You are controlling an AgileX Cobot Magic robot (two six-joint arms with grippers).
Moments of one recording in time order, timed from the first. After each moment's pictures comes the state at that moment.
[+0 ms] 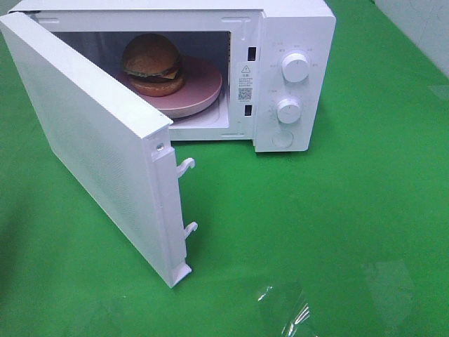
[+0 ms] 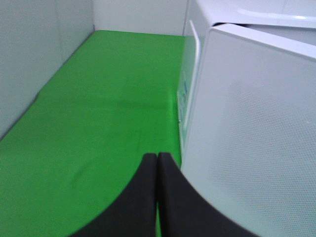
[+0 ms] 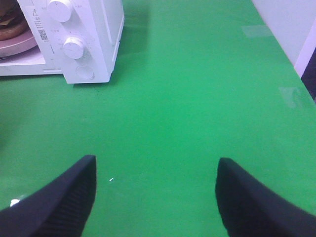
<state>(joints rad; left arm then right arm) 0.08 1.01 -0.18 0.25 -0.55 -0.21 0.04 0.00 -0.49 -0.02 0.97 0.10</state>
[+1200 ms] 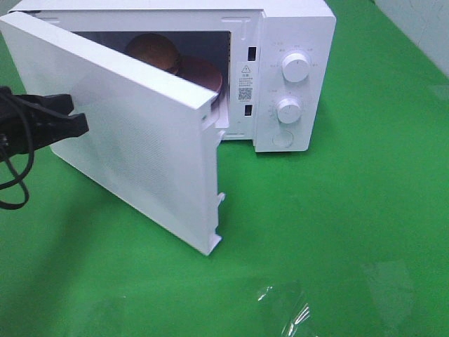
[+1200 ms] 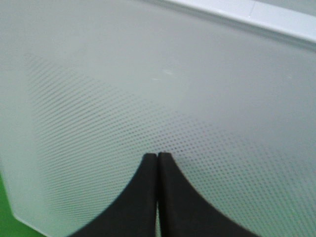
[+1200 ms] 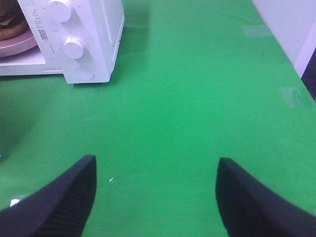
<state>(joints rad) -0.36 1.59 -0.46 0.03 -0.78 -0.17 0.04 0.00 -0.49 -0.02 0.97 0.10</state>
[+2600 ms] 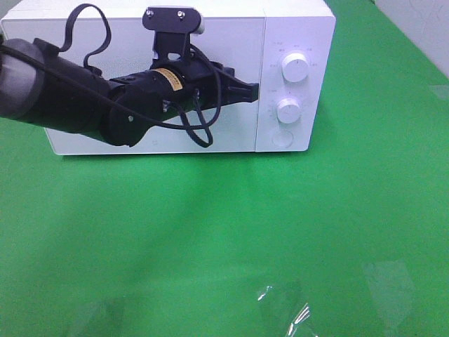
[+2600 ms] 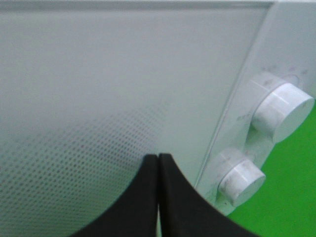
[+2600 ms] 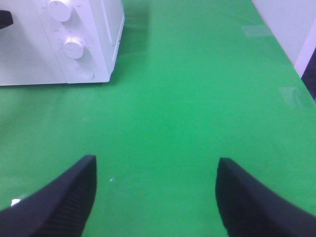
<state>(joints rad) -0.68 2.05 -1.17 -0.12 -0.51 -0.03 0.04 0.00 -0.49 -0.02 0.97 0.10</state>
